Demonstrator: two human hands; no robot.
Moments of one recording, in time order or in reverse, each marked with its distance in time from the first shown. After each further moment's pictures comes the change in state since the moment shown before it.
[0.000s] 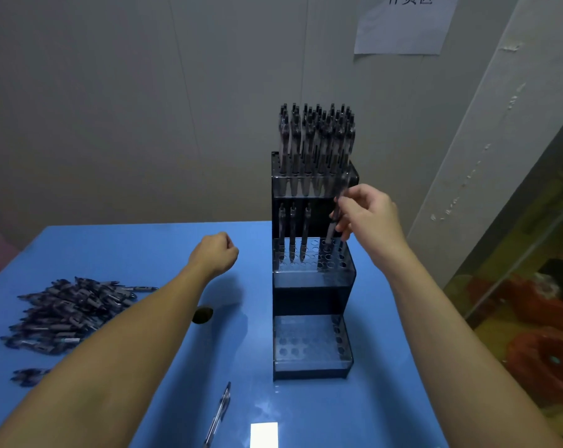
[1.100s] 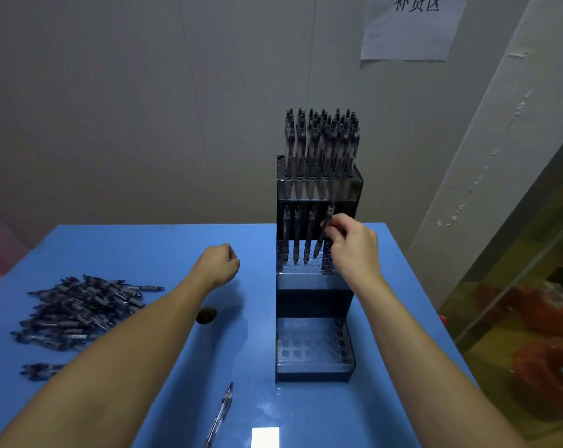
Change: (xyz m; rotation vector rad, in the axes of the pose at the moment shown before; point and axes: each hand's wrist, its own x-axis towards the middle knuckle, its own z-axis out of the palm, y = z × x) left_hand -0.001 -0.022 0.018 0.026 -0.029 0.001; right_hand -0.008 0.042 0.038 -0.303 0.081 -0.048
